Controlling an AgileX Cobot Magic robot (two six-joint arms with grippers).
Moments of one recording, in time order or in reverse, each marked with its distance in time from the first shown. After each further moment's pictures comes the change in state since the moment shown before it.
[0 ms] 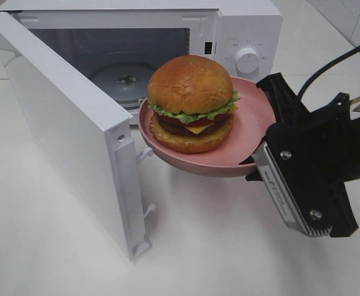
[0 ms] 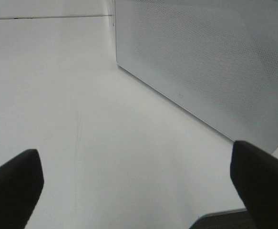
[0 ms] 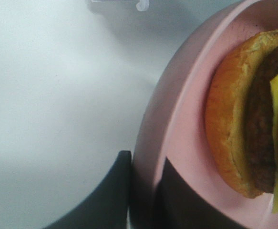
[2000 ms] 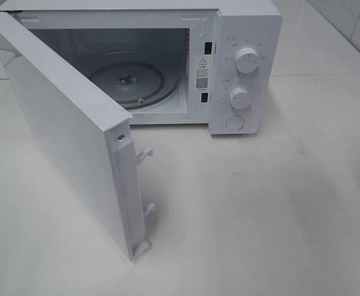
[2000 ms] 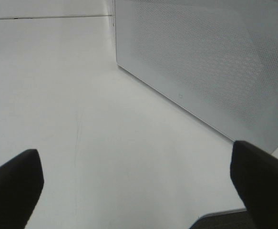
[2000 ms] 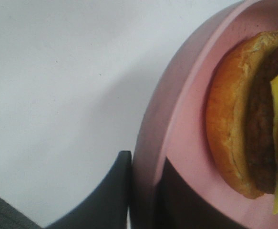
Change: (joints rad) left arm 0.000 0.000 0.000 0.000 0.000 0.000; right arm 0.000 -0.515 0.213 -1.017 0.566 1.689
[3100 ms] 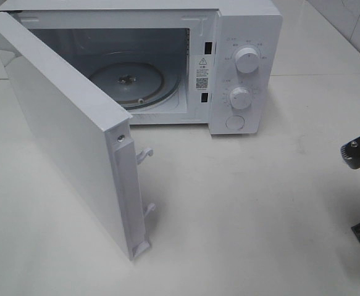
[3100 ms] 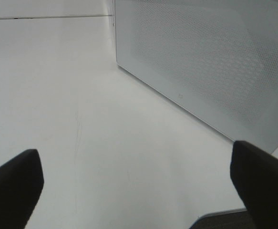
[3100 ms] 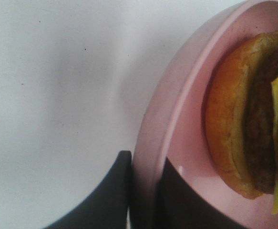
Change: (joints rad) left arm 0.000 0.000 0.000 0.000 0.000 0.000; right arm 0.000 0.653 -0.052 -0.137 -0.019 1.054
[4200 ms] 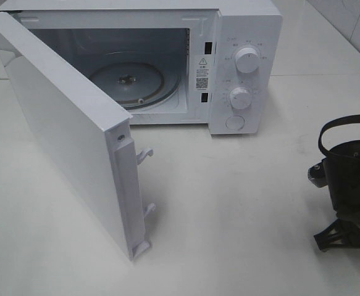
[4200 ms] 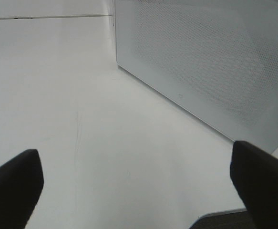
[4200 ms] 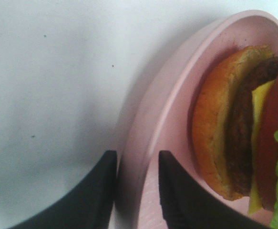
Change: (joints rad) left arm 0.000 0.000 0.000 0.000 0.000 0.000; right arm 0.000 0.443 -0.060 -0.153 -0.095 0.393
